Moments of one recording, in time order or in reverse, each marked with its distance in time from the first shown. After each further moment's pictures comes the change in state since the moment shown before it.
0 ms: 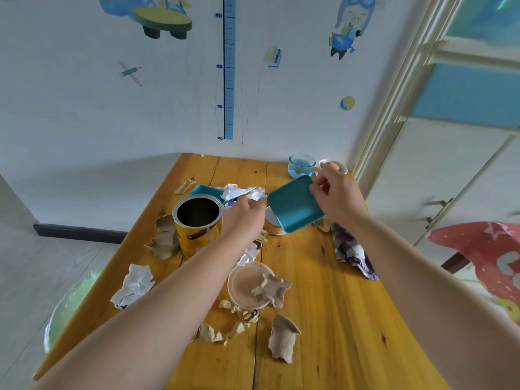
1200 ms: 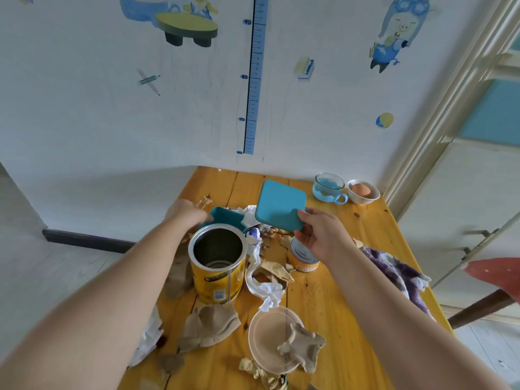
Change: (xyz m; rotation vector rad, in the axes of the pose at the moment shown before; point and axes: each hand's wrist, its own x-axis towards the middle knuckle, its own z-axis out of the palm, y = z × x) left_hand 0.142 -0.065 -0.099 0.357 0.063 -0.246; right_hand 0.039 -0.030 0.088 1.159 -0.184 0.884
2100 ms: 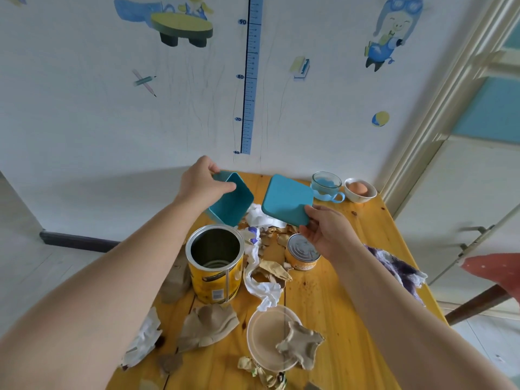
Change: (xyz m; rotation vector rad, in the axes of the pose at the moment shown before) left_hand -0.025 0.050 -0.015 -0.199 0.261 0.404; right_hand -0.003 -0.009 -0.006 0.070 0.005 -0.034
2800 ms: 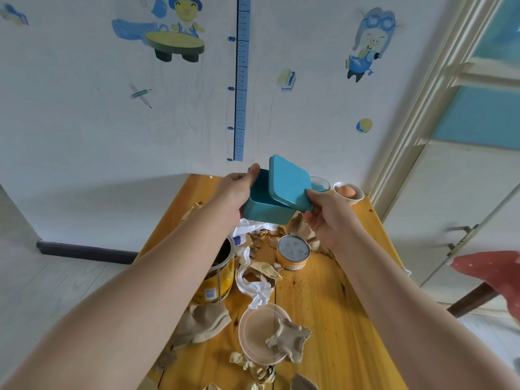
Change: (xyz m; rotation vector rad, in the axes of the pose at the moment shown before) left_hand -0.037 0.062 0.024 -0.685 -0.266 -0.352; right_hand -0.026 -0.035 -0.002 0.099 -0.002 -0.052
